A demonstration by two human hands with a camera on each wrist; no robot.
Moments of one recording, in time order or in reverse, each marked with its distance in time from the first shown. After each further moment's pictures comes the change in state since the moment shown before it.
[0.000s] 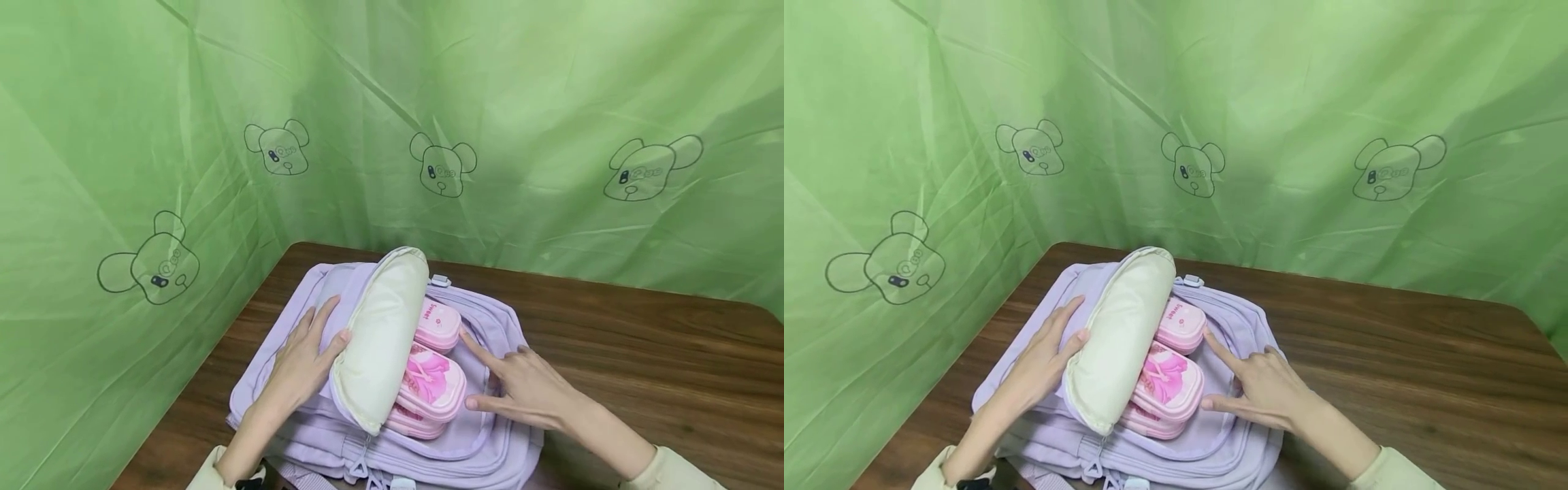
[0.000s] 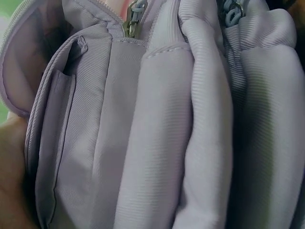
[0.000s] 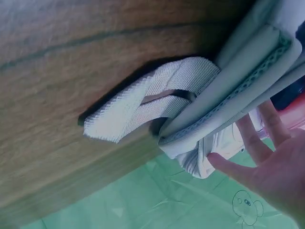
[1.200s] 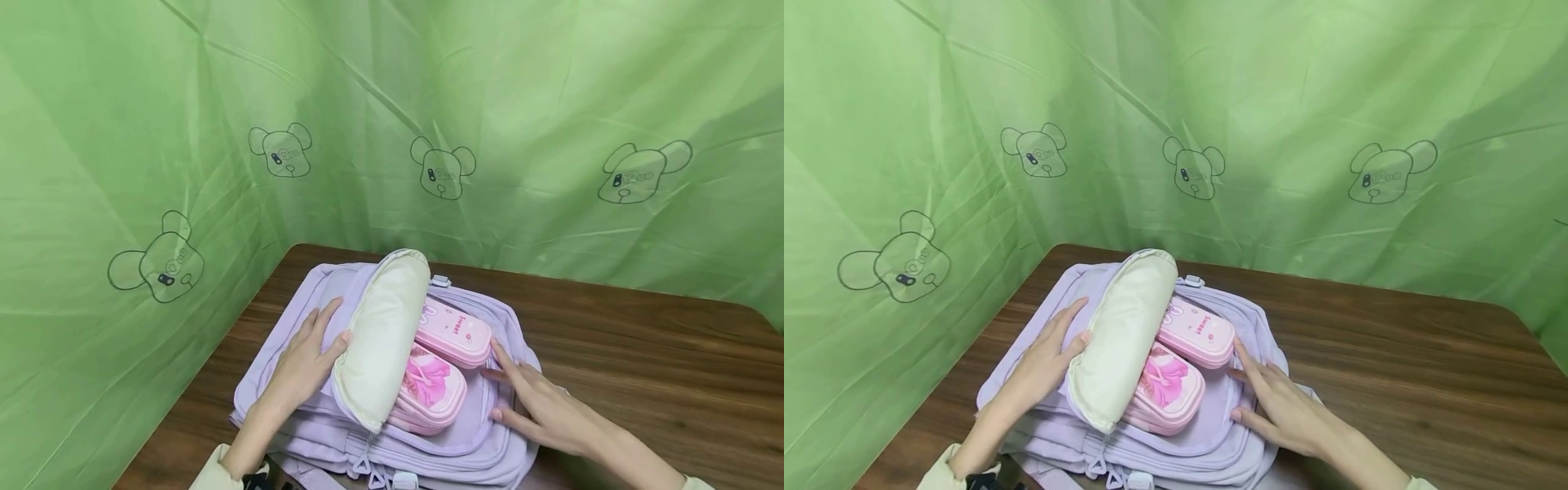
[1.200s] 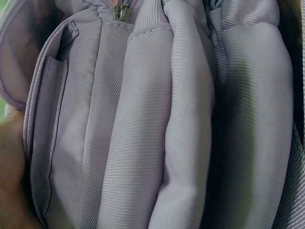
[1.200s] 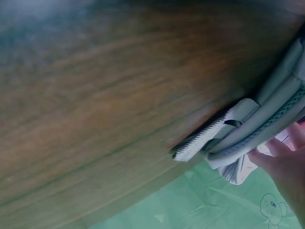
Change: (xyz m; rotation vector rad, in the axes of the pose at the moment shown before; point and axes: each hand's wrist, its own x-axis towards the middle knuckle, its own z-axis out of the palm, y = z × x) left_hand -0.002 -0.009 0.002 -0.036 -0.020 0.029; right_hand -0.044 0.008 0.009 0.178 0.033 -0.043
